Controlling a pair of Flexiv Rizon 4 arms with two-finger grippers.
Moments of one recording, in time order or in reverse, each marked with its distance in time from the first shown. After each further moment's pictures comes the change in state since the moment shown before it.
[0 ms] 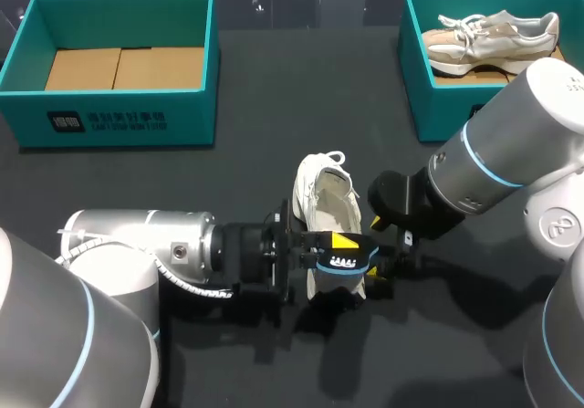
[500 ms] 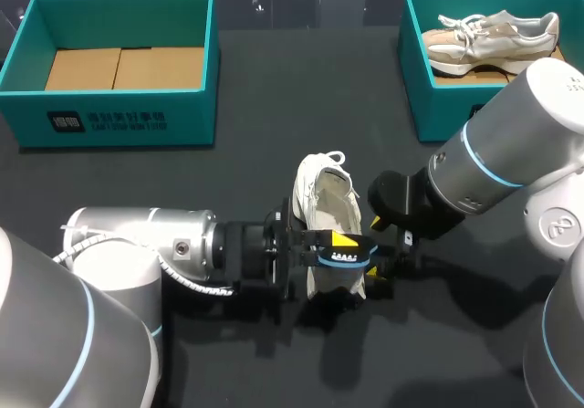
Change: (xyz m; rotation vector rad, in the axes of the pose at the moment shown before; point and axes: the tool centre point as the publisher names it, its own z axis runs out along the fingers) left arm 0.000 0.013 -0.001 -0.016 0.005 -0.031; right arm 0.000 0.000 0.000 0.000 0.000 0.000
